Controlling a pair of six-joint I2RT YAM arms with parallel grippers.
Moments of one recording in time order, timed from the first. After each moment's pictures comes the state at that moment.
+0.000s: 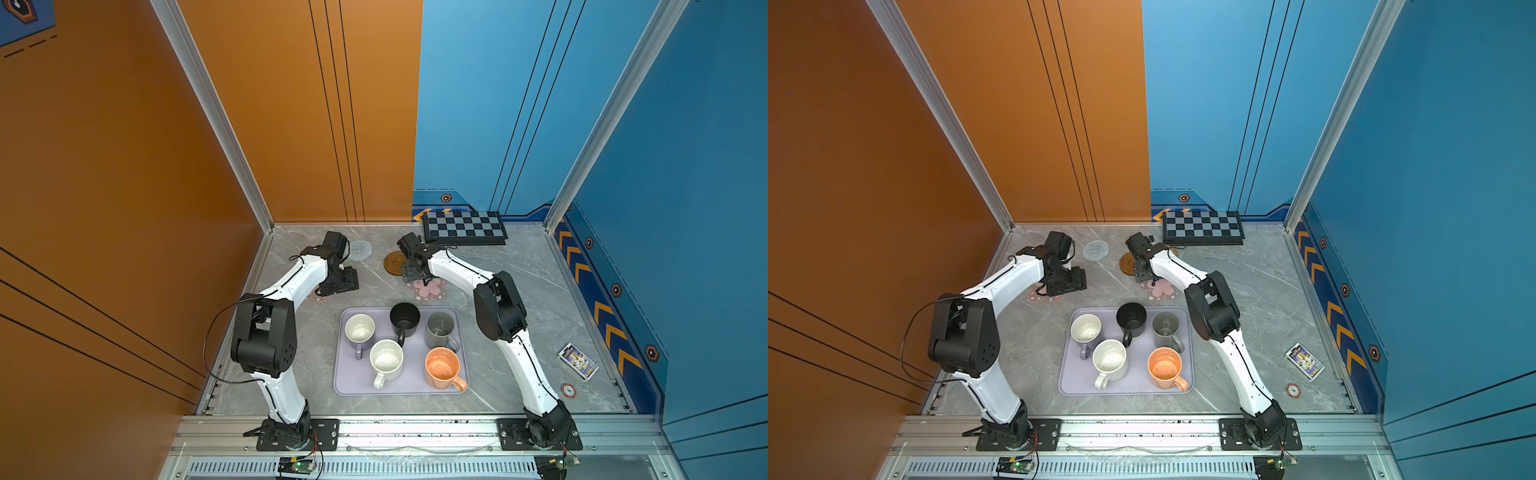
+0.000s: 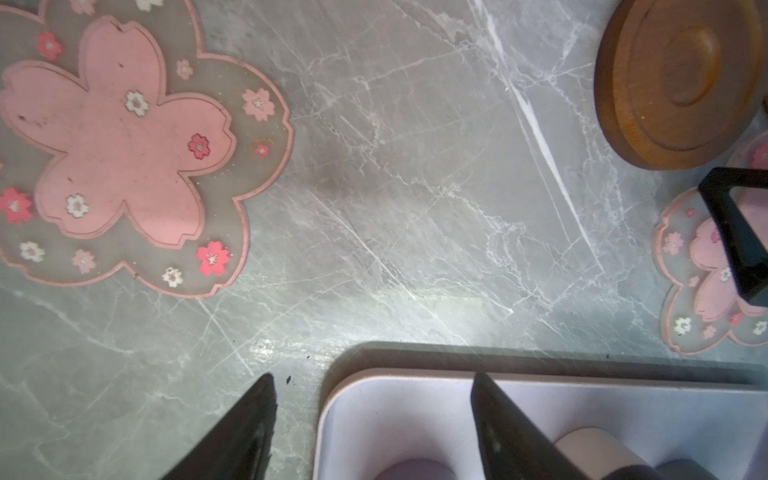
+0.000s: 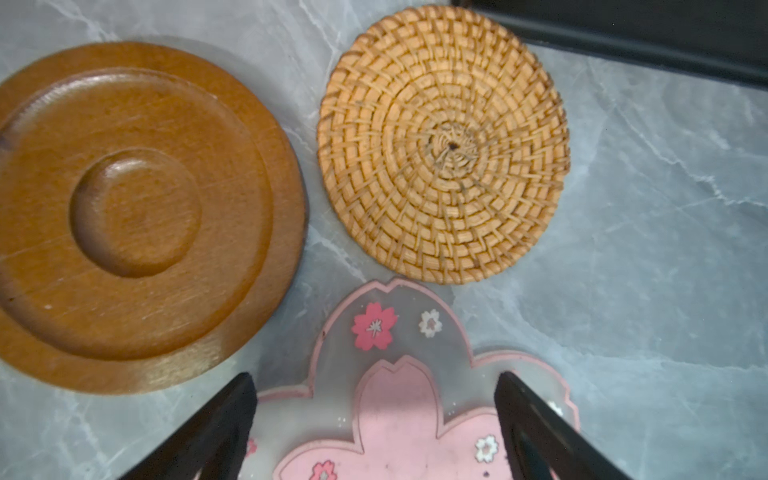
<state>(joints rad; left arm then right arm) -0.21 1.80 1.38 -0.83 0.02 -0.40 0.59 2.43 2.05 -0.79 0.35 0.42</state>
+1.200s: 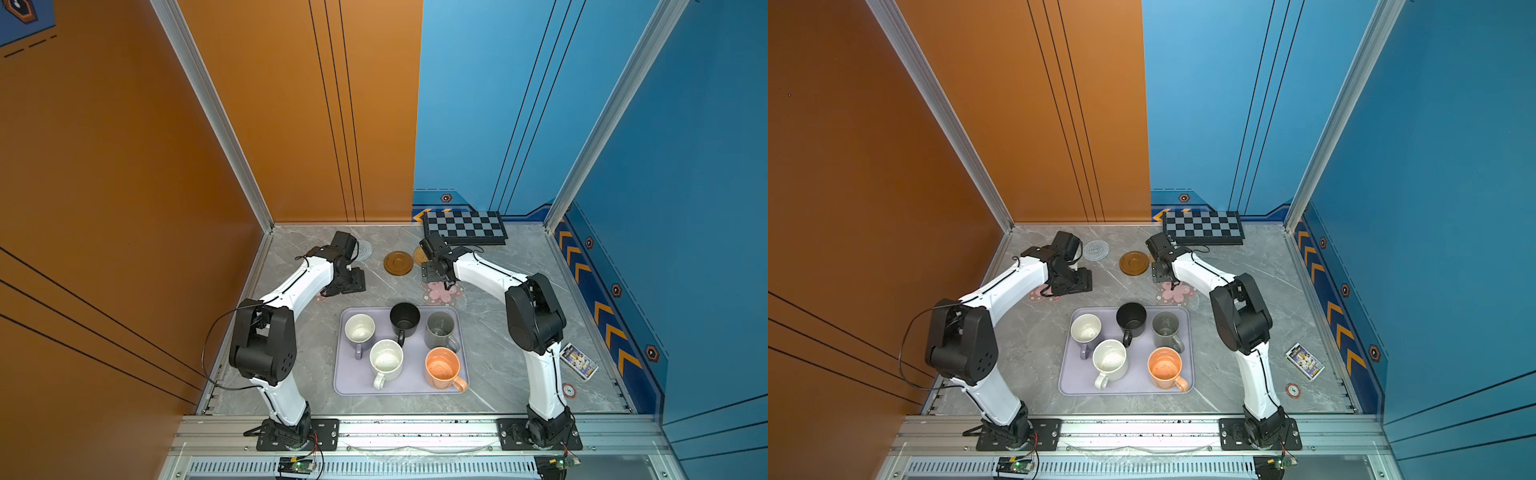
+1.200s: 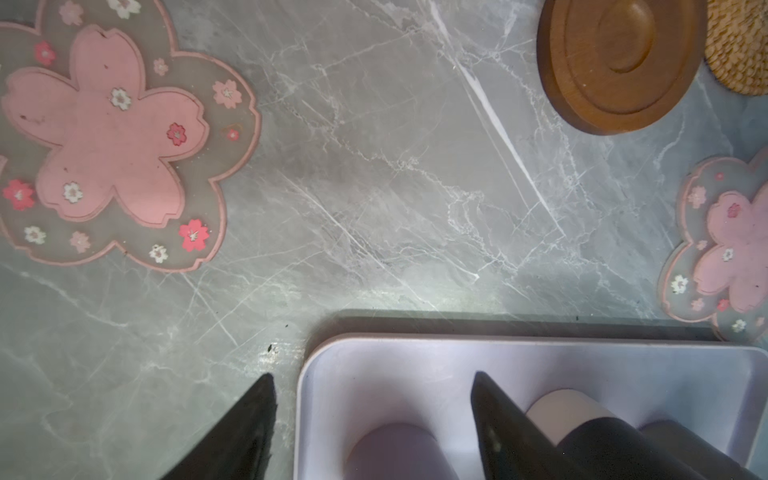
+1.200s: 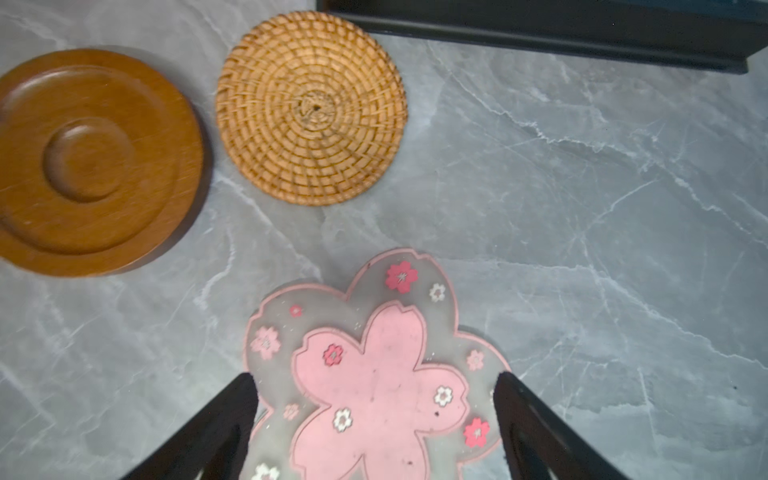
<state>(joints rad) -0.27 1.71 1.34 -0.85 -0.01 -0.41 0.56 2.09 1.64 -0.66 0.35 0.41</state>
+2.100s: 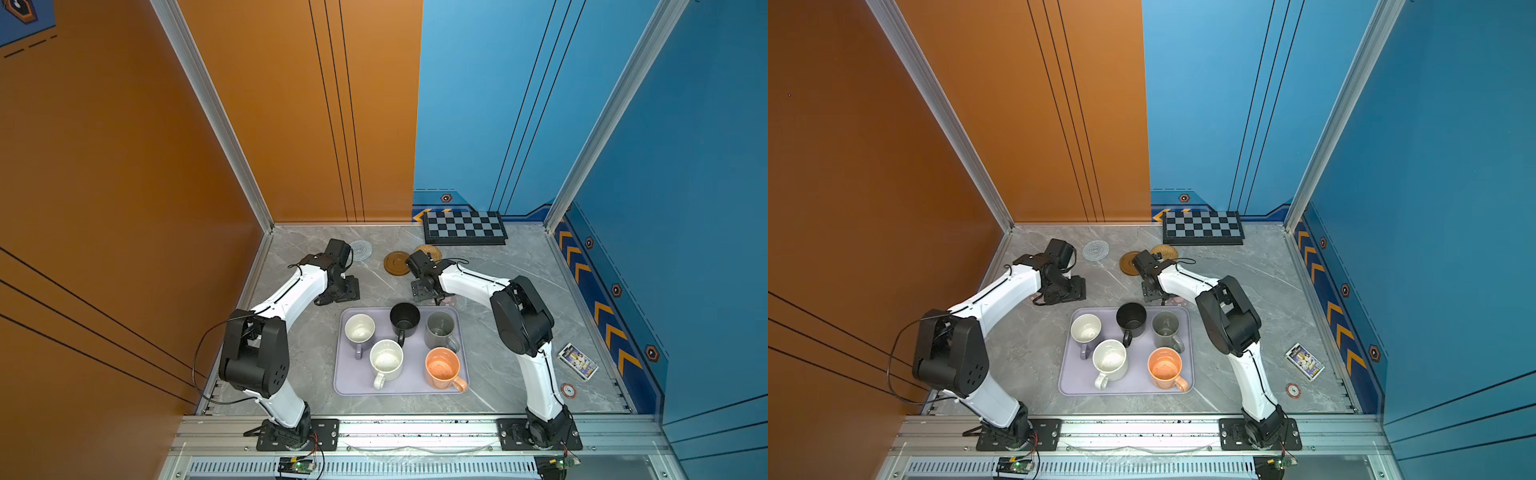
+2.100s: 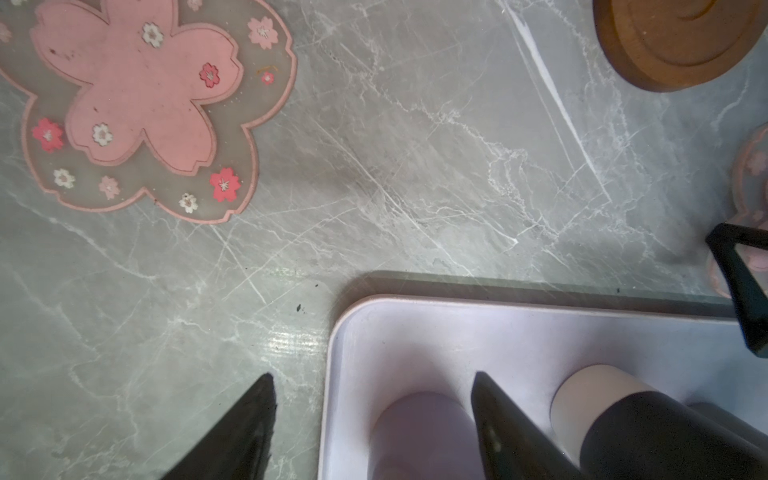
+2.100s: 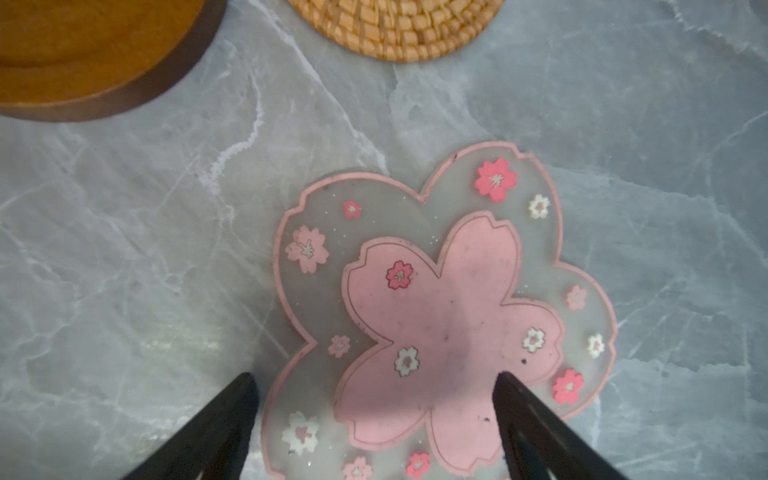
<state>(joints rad) -0.25 1.65 1.26 -0.86 -0.02 -0.41 0.63 2.16 1.60 -0.70 0.37 0.45</state>
